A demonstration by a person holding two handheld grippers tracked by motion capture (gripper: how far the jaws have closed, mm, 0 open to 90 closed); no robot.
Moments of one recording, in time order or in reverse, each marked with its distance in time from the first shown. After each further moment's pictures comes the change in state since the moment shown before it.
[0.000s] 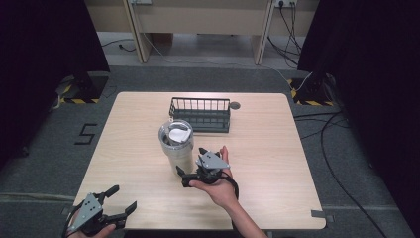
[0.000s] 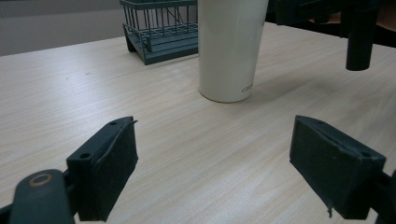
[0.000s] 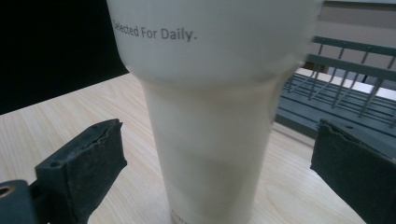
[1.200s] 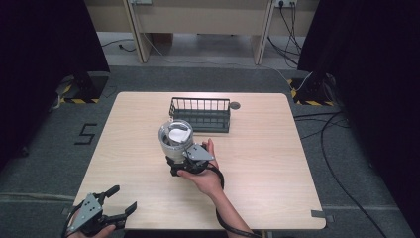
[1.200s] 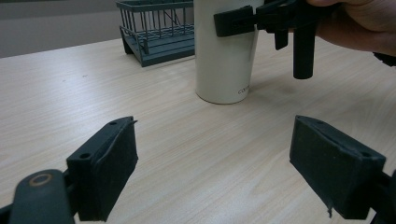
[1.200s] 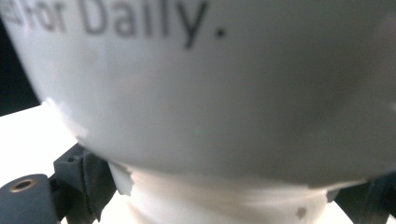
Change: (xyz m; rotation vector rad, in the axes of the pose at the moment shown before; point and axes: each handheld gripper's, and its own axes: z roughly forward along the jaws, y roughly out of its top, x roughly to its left) left arm 0.000 0.001 -0.001 -0.005 -0.013 0.005; right arm 0.001 0.000 0.053 -0.046 -0.013 -0.030
